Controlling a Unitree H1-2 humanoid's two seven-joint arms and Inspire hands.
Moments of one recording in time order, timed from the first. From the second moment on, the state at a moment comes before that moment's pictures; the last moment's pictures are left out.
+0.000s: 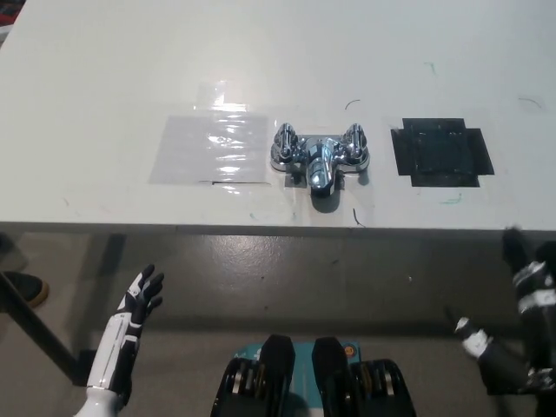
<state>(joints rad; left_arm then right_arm) 0.05 0.12 0.00 -0.02 0.05 -0.21 -0.03 0.07 -0.09 -0.03 -0.27 -0.08 -0.32 0.01</state>
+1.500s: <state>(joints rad) 0.06 0.11 0.01 0.01 0.06 -0.22 -0.03 -1.23 -0.31 0.31 0.71 -0.35 0.42 0.59</state>
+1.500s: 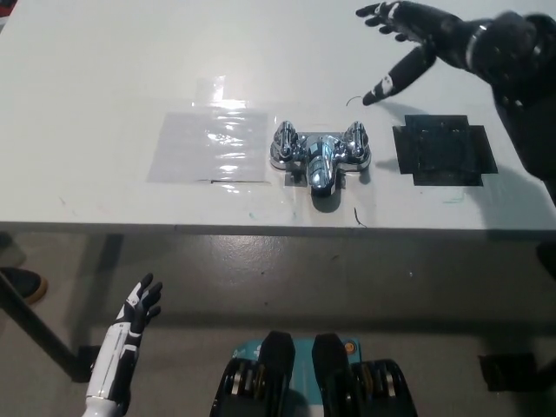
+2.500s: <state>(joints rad) 0.07 0.12 0.01 0.01 0.06 -0.23 -0.03 -1.53 -0.13 0.47 1.34 -0.42 0.41 0.51</state>
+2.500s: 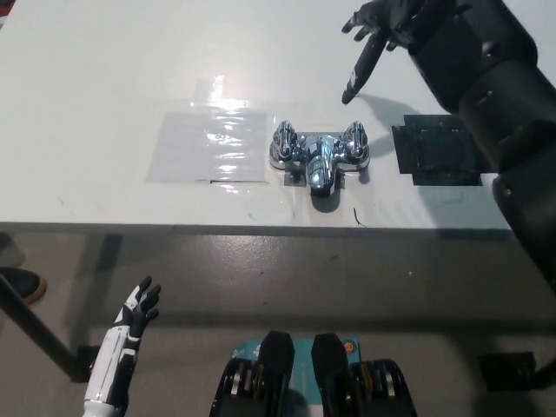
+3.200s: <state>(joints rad) 0.08 0.12 0.01 0.00 0.06 -0.23 -0.03 -1.52 -0.08 0.51 1.40 -0.45 0.40 0.48</state>
